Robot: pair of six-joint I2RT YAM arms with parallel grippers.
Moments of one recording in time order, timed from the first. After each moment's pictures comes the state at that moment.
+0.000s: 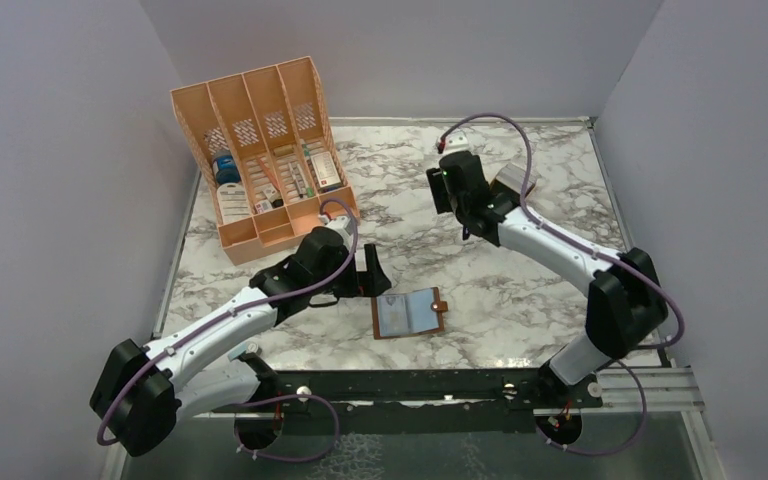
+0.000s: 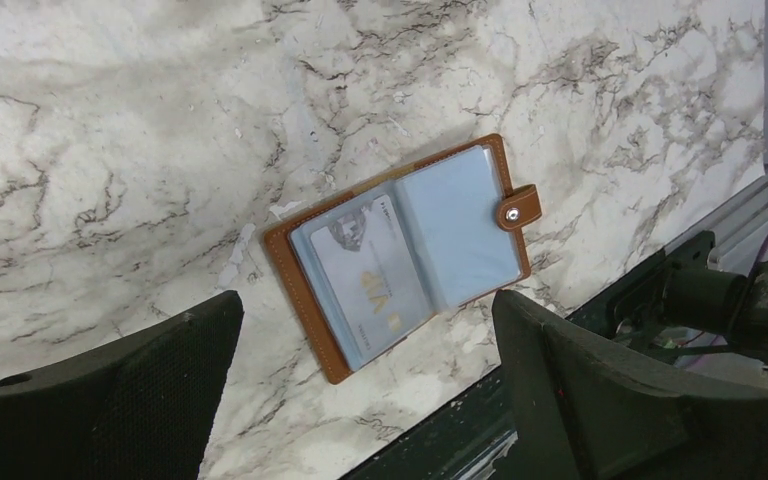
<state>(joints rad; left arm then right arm) -0.71 1.05 0.63 -0.27 0.12 -0.69 0.63 1.54 1.14 -0.18 0.48 0.07</state>
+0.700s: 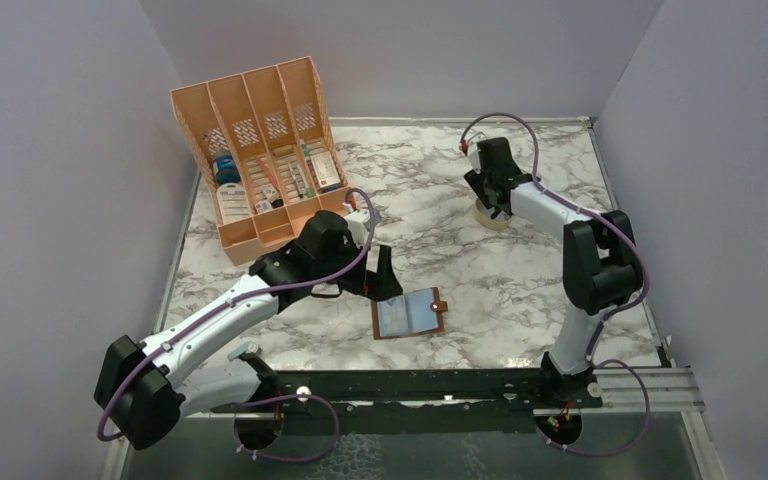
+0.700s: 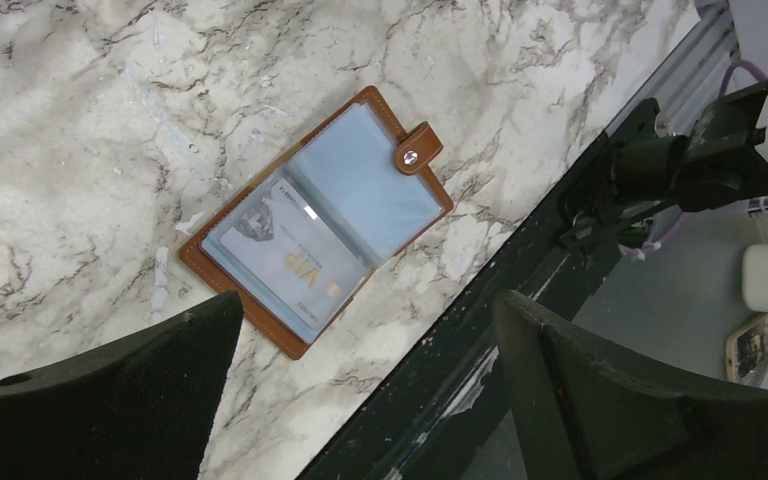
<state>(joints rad) -0.71 1.09 0.78 -0.36 0.36 -0.48 0.32 1.85 1.27 -0.20 0.44 -0.43</state>
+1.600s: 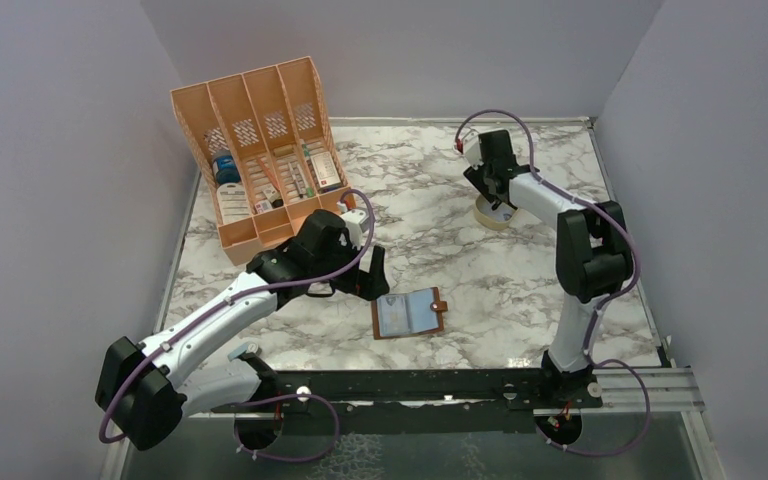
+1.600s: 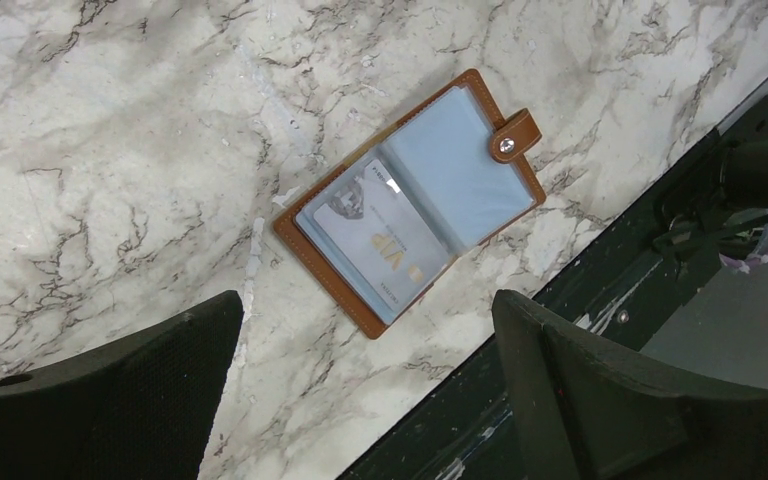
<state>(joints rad) -0.69 1.10 0.81 -0.48 0.26 -0.36 0.27 1.93 1.38 -0.23 0.35 -0.59</state>
